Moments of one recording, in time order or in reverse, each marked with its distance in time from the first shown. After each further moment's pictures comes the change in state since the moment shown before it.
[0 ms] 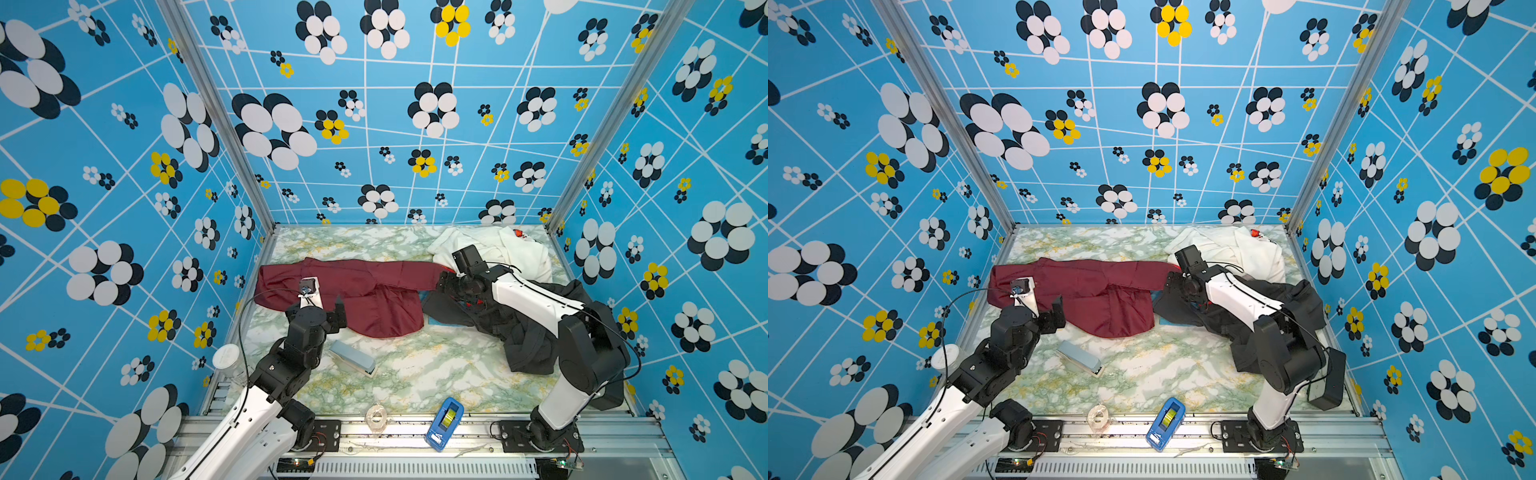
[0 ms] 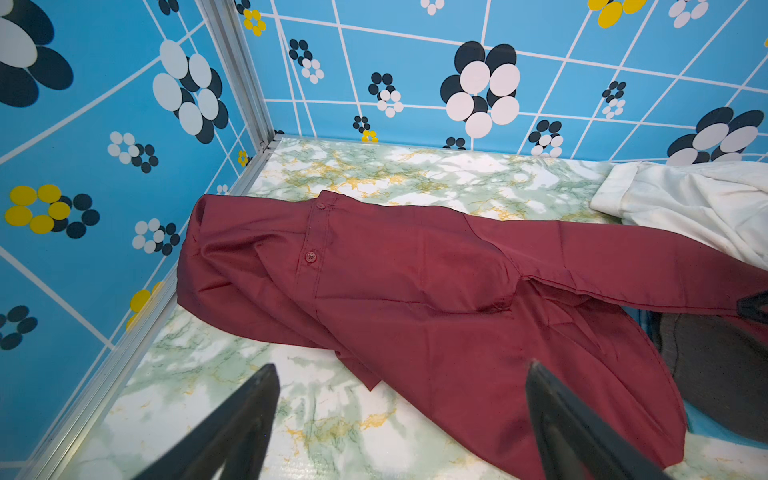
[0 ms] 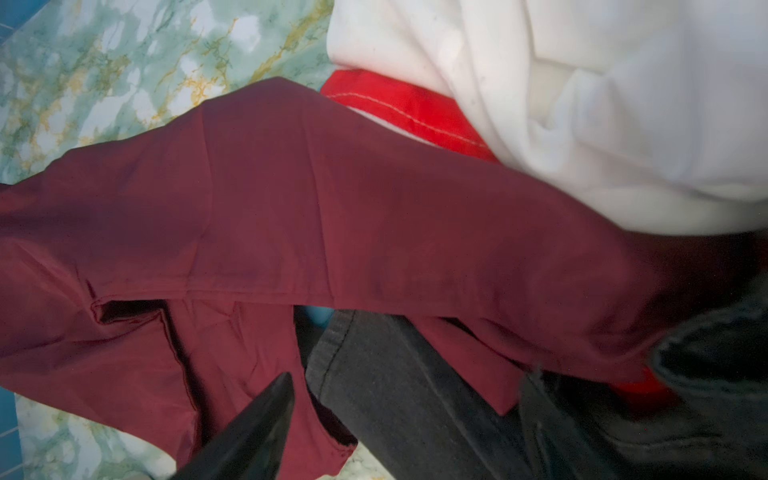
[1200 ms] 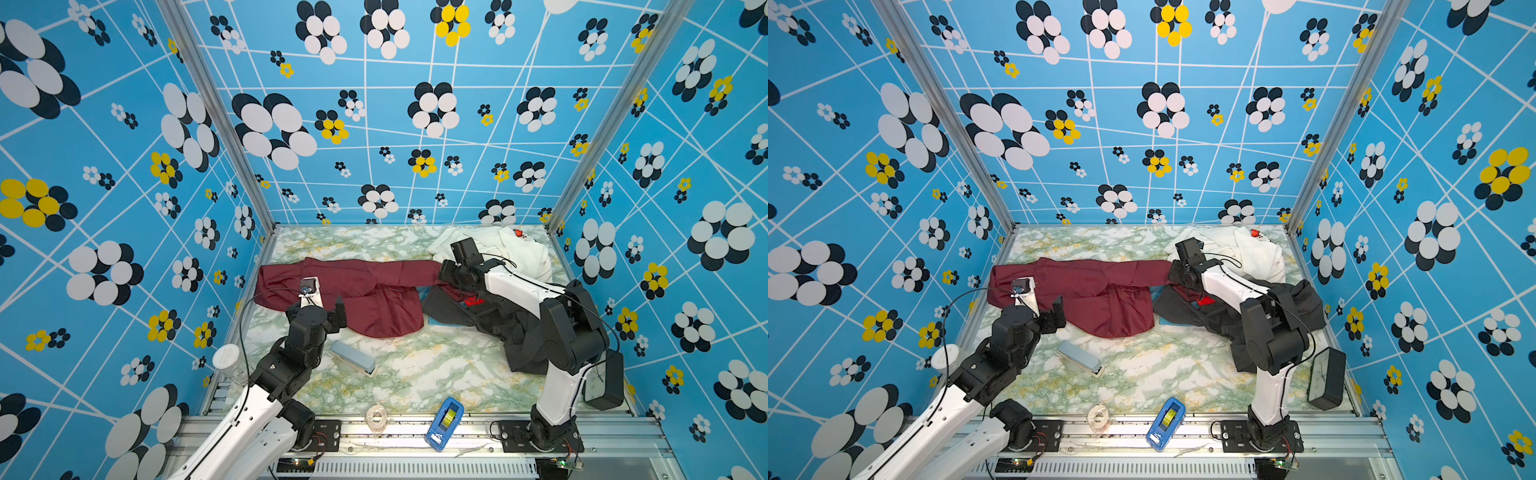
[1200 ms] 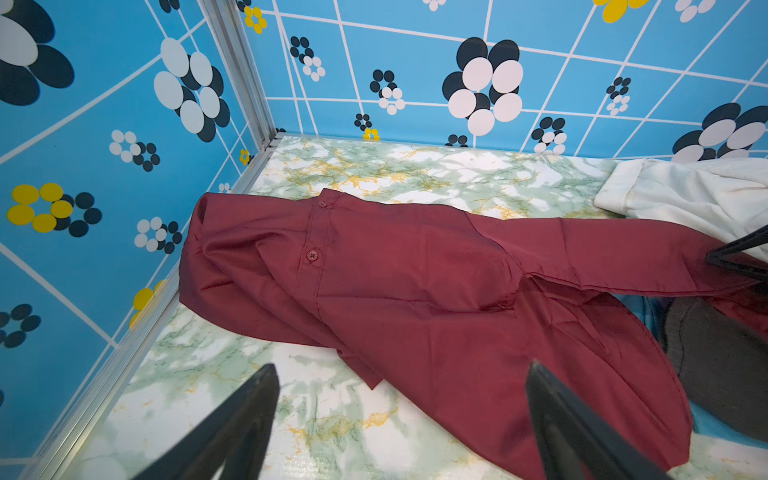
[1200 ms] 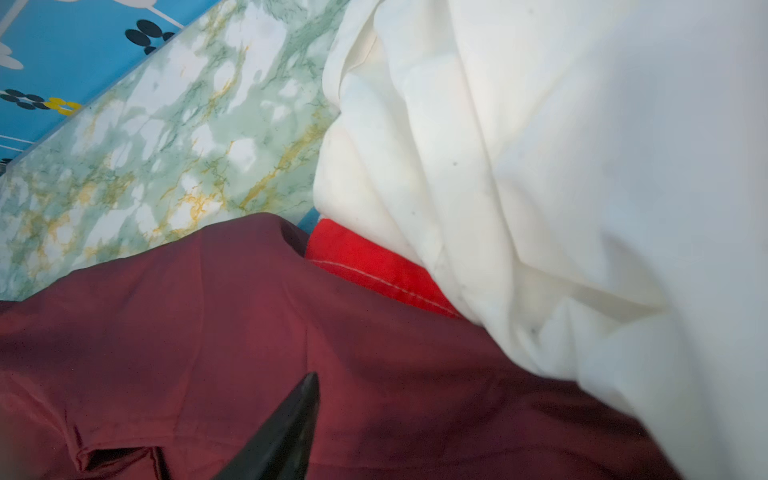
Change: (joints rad) left arm 0.000 0.008 0.000 0.000 -0.005 0.001; right arm -0.047 0.156 0.124 0.130 0.062 0.029
